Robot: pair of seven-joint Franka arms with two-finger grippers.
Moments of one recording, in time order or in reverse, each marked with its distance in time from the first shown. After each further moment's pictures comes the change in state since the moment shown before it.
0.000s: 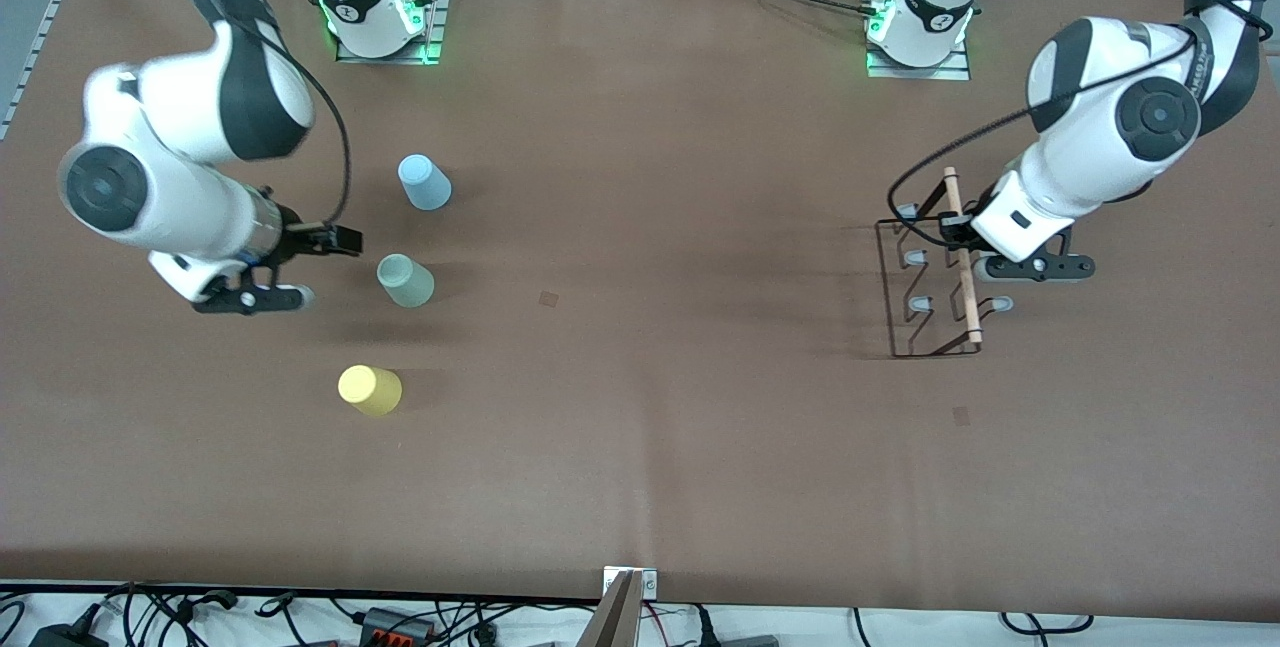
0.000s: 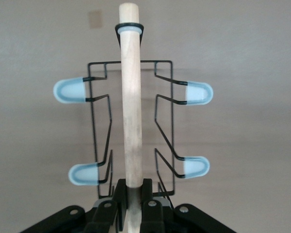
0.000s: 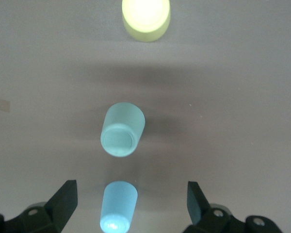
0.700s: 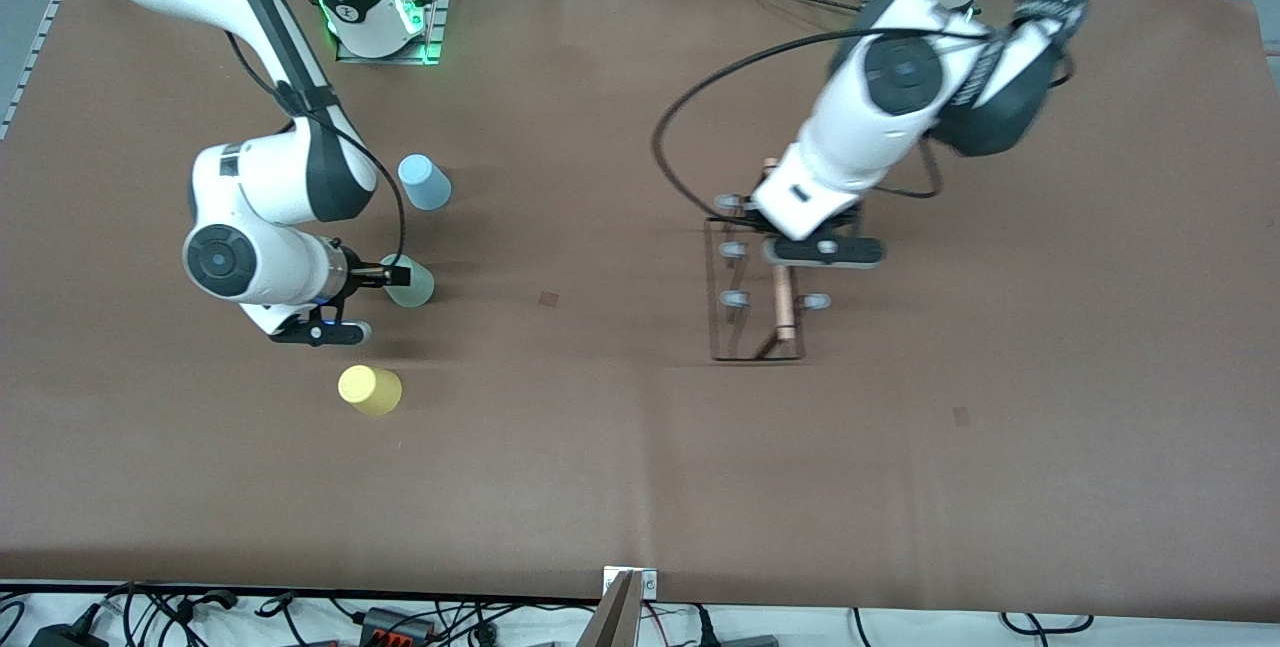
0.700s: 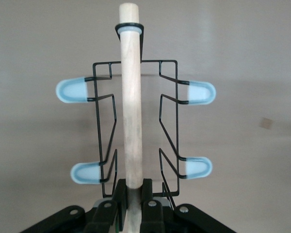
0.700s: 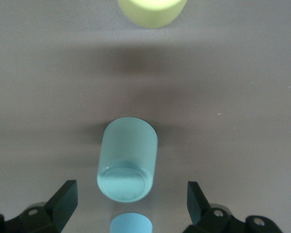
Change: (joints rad) left arm -0.299 0.257 -0.117 0.343 0.000 -0.013 -0.402; right arm 0.036 0.148 0.000 -0.049 0.007 0.142 0.114
